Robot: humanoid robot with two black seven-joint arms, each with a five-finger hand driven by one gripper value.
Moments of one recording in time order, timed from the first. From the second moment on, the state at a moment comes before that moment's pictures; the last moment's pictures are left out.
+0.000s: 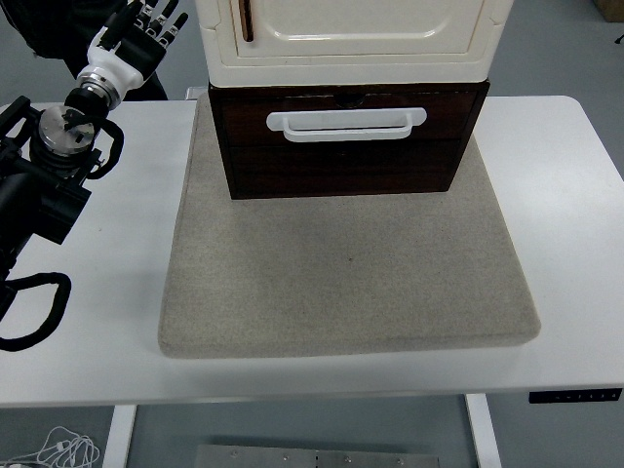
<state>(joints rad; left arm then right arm) -1.01 0.19 -1.12 -0.40 -0.09 -0.28 0.00 -0.03 0.00 0.13 0.15 -0.02 0.07 -0.09</state>
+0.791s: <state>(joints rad) -1.03 0.19 -1.13 -0.40 -0.10 -0.28 0.00 -0.03 0.00 0.13 0.15 -0.02 0.07 -0.09</state>
